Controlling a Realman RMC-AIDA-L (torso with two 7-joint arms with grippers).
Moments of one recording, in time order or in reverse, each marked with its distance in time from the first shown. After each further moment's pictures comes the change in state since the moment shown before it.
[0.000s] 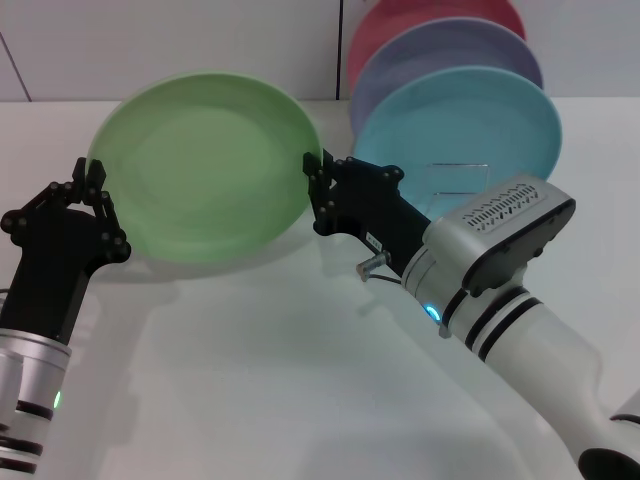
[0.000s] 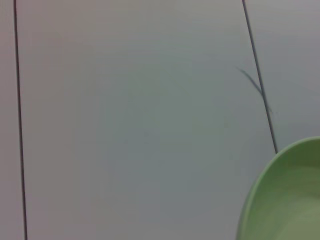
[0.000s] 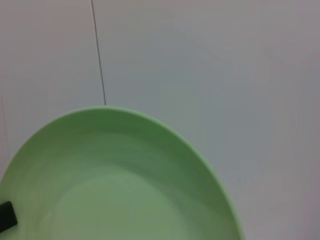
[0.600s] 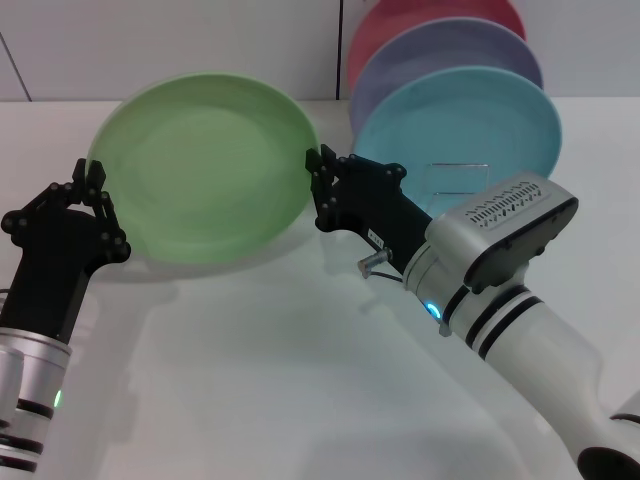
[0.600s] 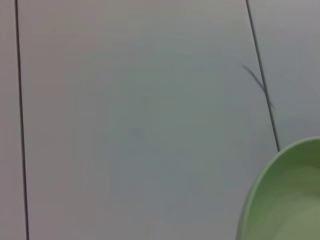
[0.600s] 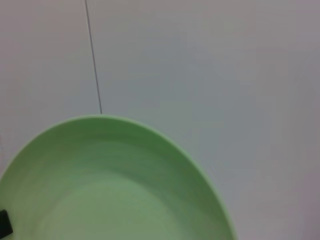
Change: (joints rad) left arm -0.002 0.000 0.000 0.000 -0.009 -0.010 0.000; right arm -0.003 0.001 0.010 0.003 0.005 -0.001 0.000
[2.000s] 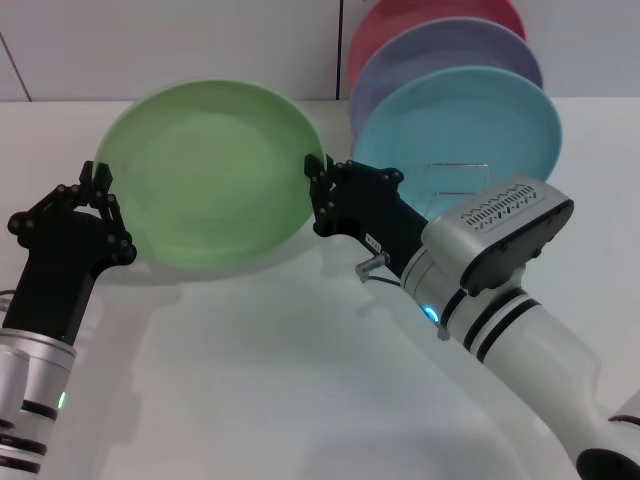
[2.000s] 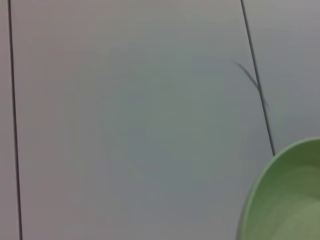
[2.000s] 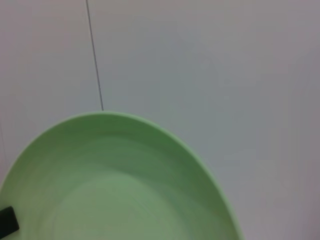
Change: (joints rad) left arm -0.003 0.000 0.012 0.000 -0.002 -0.006 0.000; right arm -0.003 0.000 0.001 0.009 -0.003 0.017 -0.002
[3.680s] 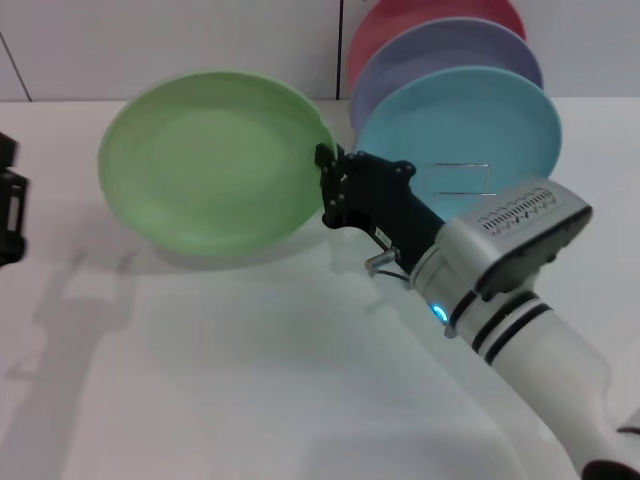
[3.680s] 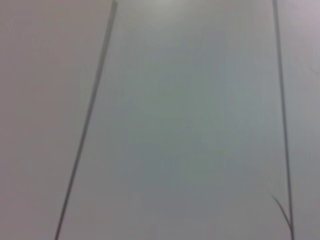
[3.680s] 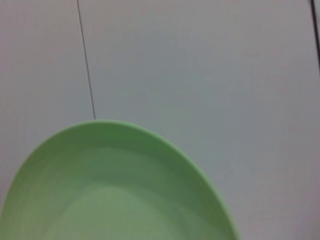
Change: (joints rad) left arm 0.077 0.017 0.006 0.054 0.012 0.374 -0.366; right arm -0.032 -0.003 0.015 0.021 -0.002 -0.057 -0.037
